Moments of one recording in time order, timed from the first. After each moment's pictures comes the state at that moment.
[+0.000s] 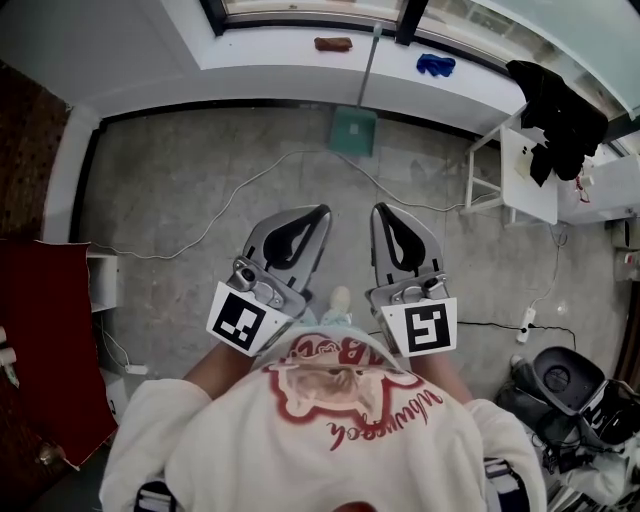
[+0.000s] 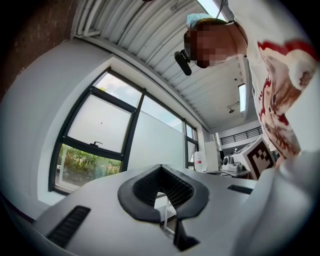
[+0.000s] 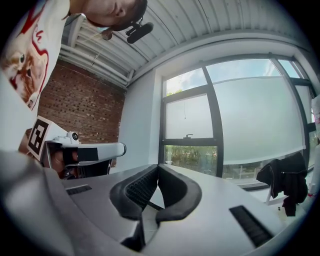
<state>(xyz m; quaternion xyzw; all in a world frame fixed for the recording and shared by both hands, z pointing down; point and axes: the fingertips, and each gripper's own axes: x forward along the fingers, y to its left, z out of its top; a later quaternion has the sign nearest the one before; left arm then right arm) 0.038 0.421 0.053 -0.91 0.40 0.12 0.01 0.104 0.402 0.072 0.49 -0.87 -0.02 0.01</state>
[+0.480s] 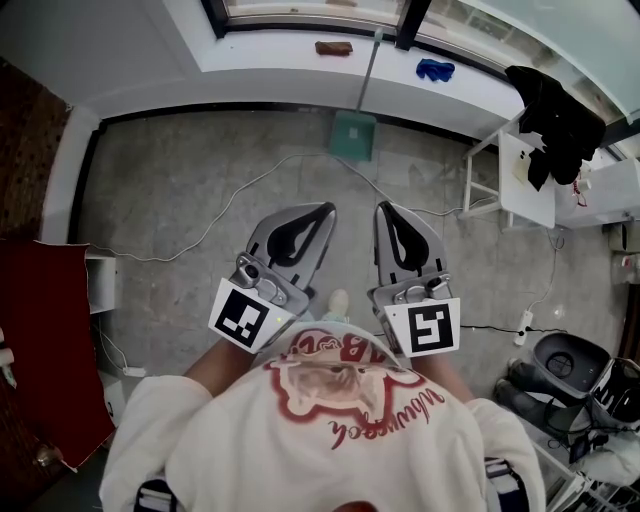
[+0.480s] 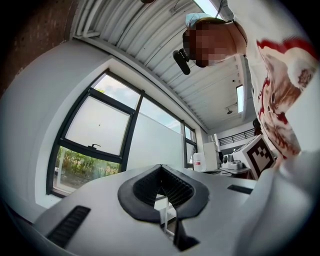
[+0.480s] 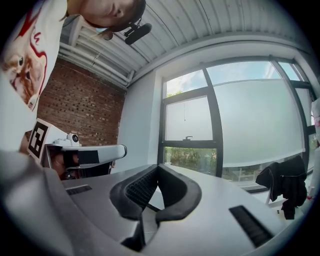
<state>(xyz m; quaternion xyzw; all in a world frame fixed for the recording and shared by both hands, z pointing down) 0.033 0.418 0.043 -0.91 0.39 0.13 0.02 0.097 0.400 0.061 0.49 -0.87 -0.02 0.00</state>
